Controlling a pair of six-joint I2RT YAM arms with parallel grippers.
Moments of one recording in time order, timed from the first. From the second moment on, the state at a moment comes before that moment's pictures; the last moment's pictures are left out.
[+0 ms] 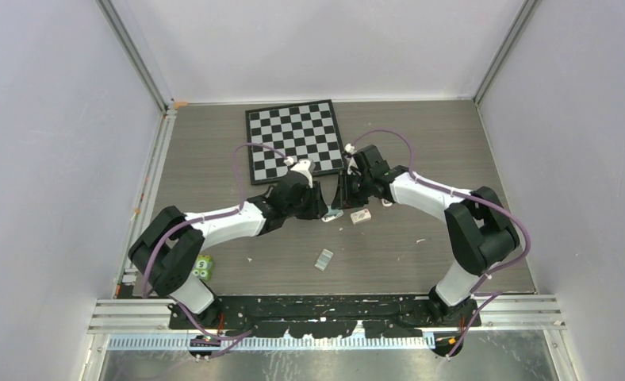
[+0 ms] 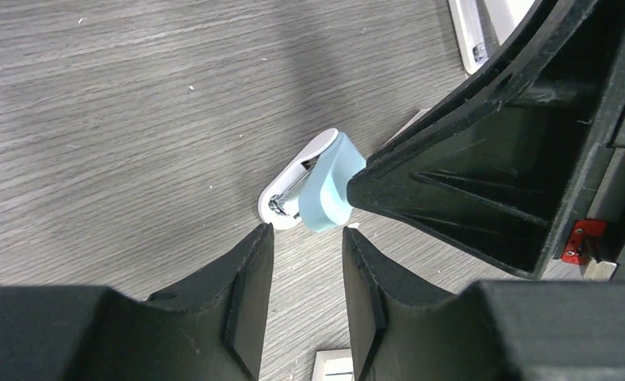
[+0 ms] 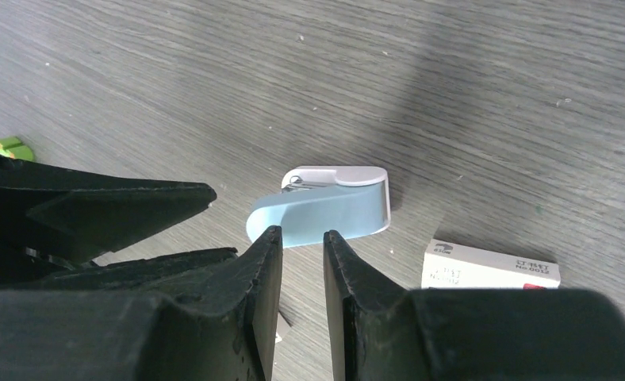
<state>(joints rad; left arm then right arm) -0.77 1.56 0.84 0.08 -0.03 -0.62 0.54 1.65 1.02 -0.28 -0.31 0.49</state>
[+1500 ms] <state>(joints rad) -0.77 1.75 0.76 0.46 -0.01 -0.70 0.55 1.73 1.02 -0.20 -0.20 0.50</state>
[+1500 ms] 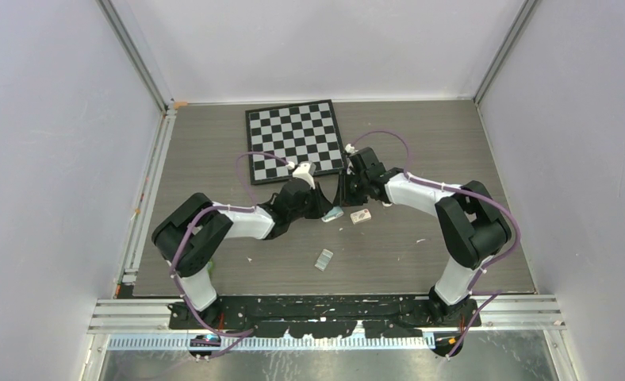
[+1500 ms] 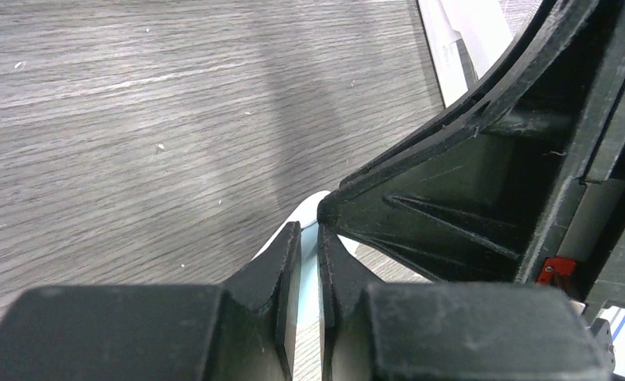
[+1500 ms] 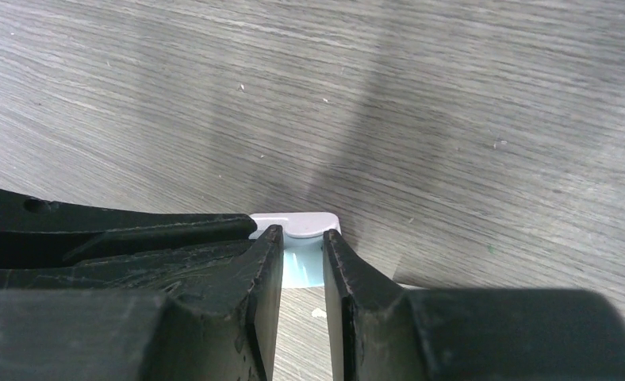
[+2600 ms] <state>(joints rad) -0.76 1.65 0.84 0.14 0.03 -0.60 0.56 1.61 1.02 -0.32 -0.21 0.50</state>
